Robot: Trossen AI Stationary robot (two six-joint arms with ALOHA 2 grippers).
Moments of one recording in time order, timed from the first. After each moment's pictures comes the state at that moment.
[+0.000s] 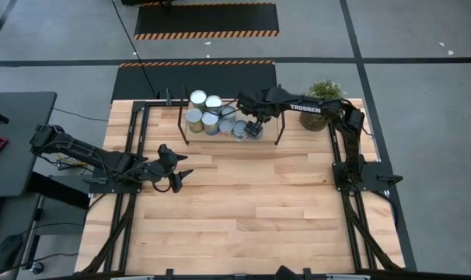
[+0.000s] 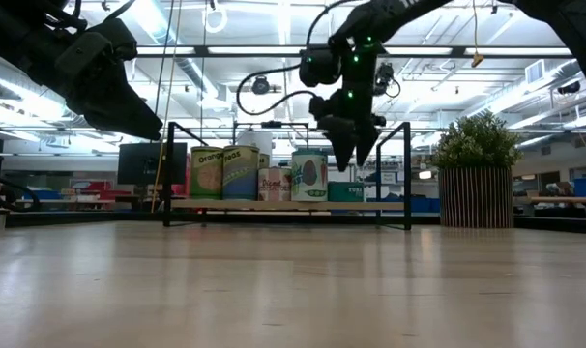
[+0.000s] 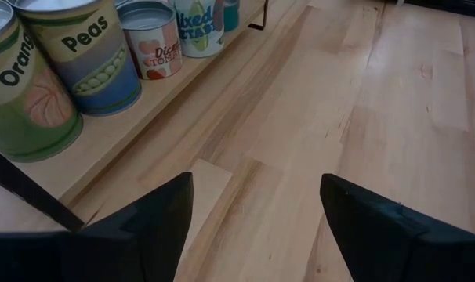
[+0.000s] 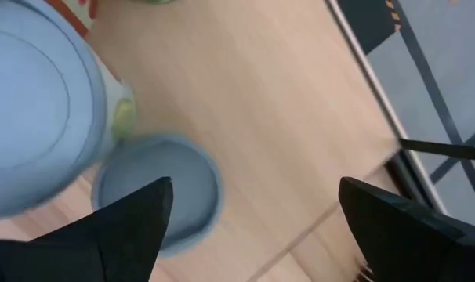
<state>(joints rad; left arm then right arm) -0.29 0.80 0.36 -0.18 -0.62 -0.47 -0.41 1.96 1.69 -1.06 0.30 0.19</state>
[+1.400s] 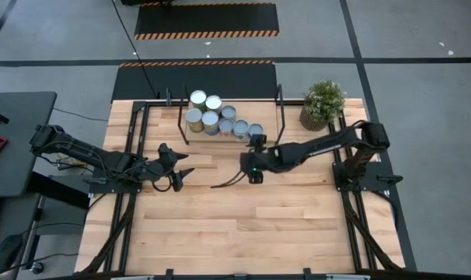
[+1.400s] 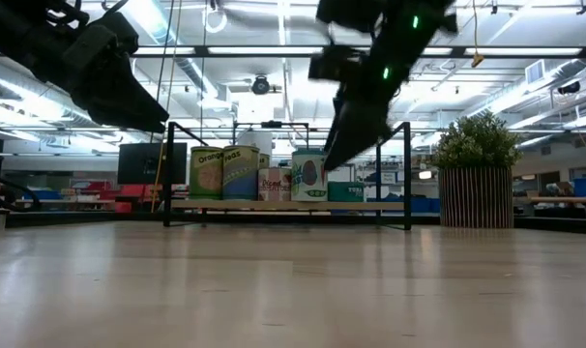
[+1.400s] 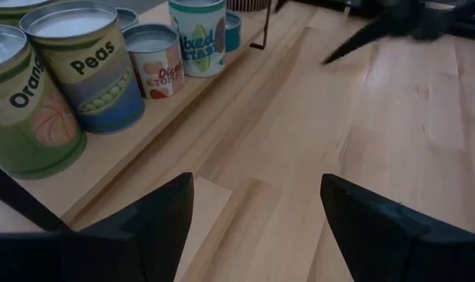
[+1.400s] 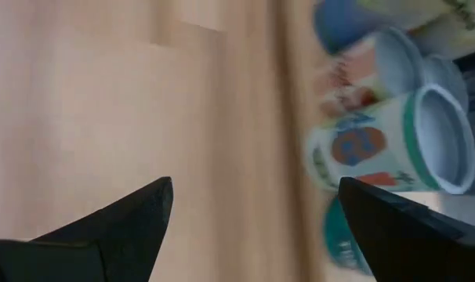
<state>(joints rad) -0.29 0.80 0.36 -0.13 -0.65 -0.45 0.06 1.73 1.18 -0.45 0.52 -0.11</state>
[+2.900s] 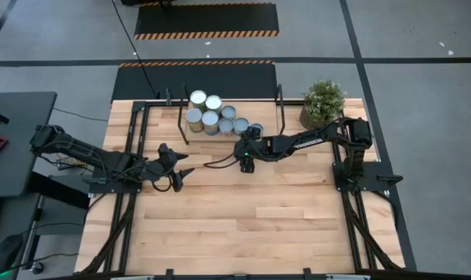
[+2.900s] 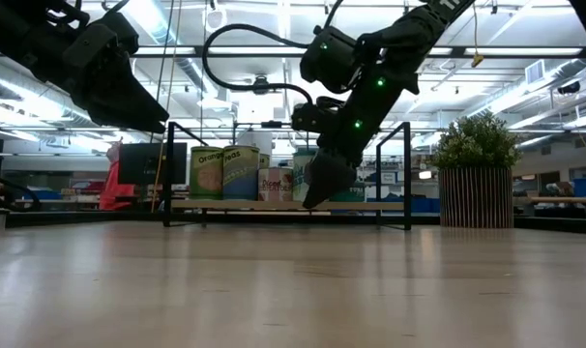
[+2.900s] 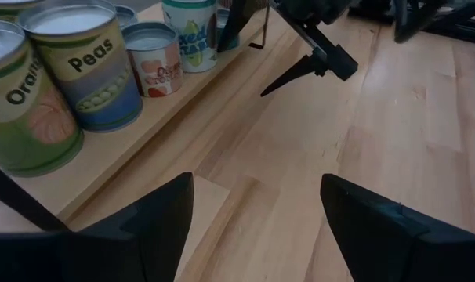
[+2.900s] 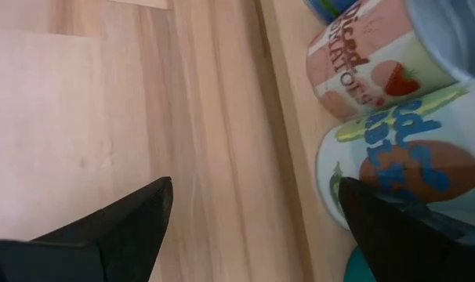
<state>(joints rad) -0.29 0.80 0.36 -0.13 -0.65 -0.46 -0.10 1.88 1.14 -0.17 0.43 -0.16</state>
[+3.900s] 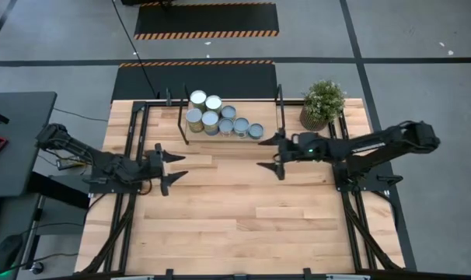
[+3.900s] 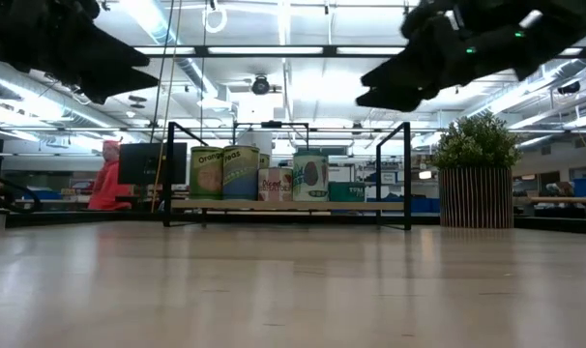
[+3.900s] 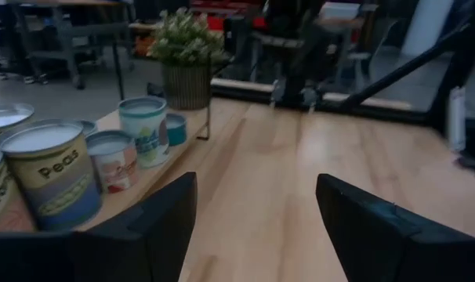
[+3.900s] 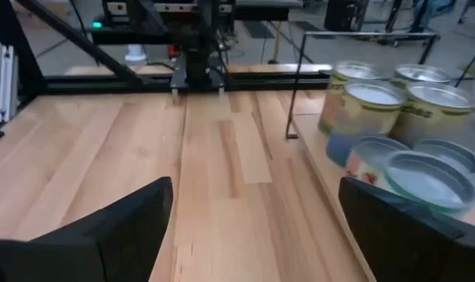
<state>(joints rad) -0.42 0.50 0.19 0.16 -0.69 -0.18 -0.06 1.19 0.49 0.46 0.05 -0.03</state>
